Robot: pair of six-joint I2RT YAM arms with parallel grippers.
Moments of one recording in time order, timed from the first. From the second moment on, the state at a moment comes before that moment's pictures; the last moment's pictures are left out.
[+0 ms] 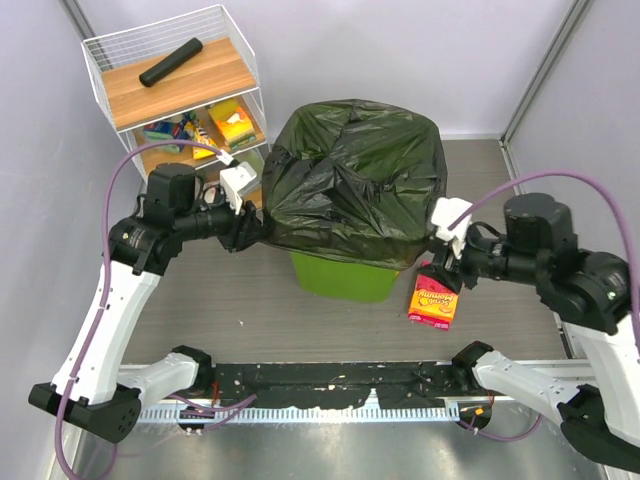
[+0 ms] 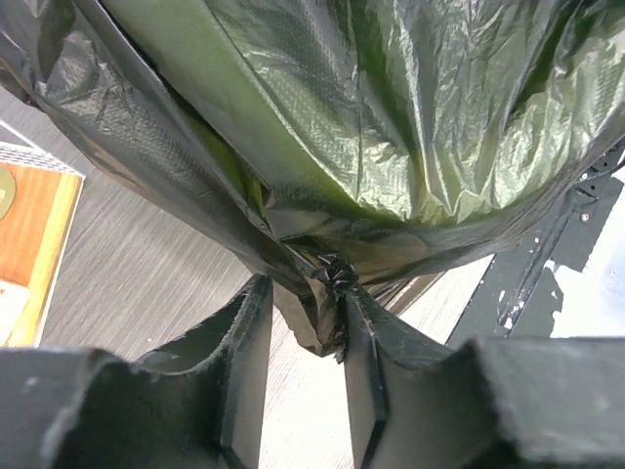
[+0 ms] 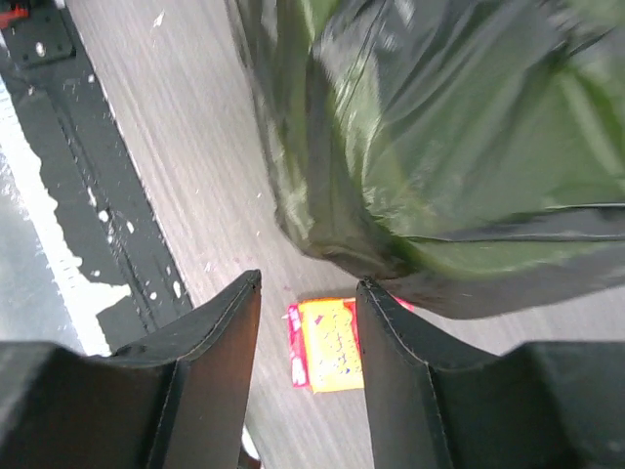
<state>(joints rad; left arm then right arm) -0.35 1.07 1.40 -0.92 0.58 0.27 0.58 0.90 1.55 -1.26 -0.37 -0.45</state>
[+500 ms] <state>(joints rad) -0.35 1.04 1.44 -0.93 0.56 0.29 0.50 1.02 1.84 -1.14 -0.13 -0.25</state>
